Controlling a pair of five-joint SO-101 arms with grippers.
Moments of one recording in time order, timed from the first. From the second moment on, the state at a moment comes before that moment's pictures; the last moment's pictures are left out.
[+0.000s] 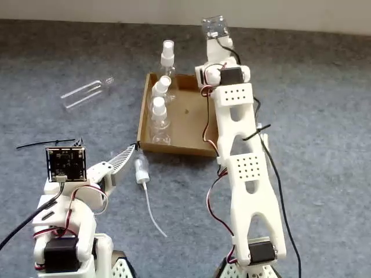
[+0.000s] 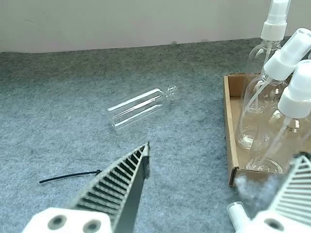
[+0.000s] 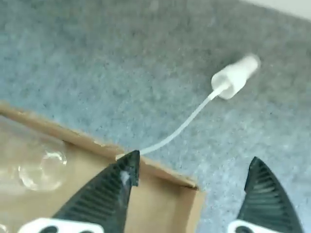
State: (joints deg) left arm -10.9 -103.8 74.2 59.1 -0.7; right arm -14.2 72.9 -93.5 72.1 8.3
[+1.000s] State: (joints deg) left arm -28.8 -103.3 90.3 50.7 -0.7; right arm -8.1 78.5 -89.1 42.4 8.3
